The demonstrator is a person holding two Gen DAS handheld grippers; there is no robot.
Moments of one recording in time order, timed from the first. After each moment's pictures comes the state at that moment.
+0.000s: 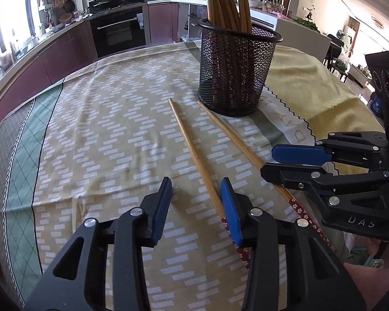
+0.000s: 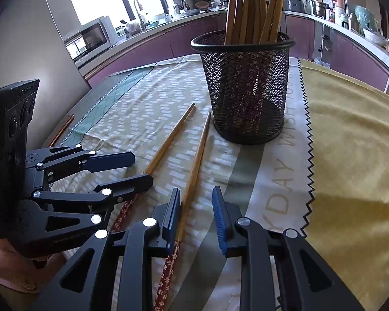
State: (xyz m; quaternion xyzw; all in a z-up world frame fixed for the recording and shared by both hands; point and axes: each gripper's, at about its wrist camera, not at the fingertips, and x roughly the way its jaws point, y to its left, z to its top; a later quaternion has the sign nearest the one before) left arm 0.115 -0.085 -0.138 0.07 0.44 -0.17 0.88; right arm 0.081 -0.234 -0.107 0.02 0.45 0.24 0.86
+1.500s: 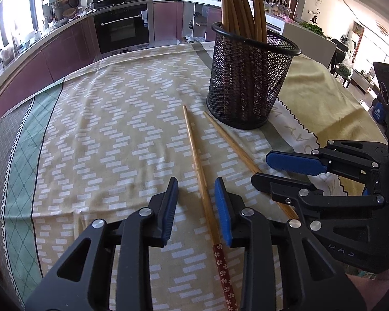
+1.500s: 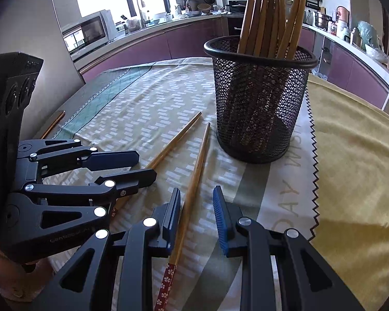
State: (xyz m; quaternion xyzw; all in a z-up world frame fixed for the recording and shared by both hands) left arm 0.138 -0.086 -0.137 0.06 0.45 -0.16 0.88; right arm 0.092 -0.209 -0.107 -0.03 0.43 0.22 0.87
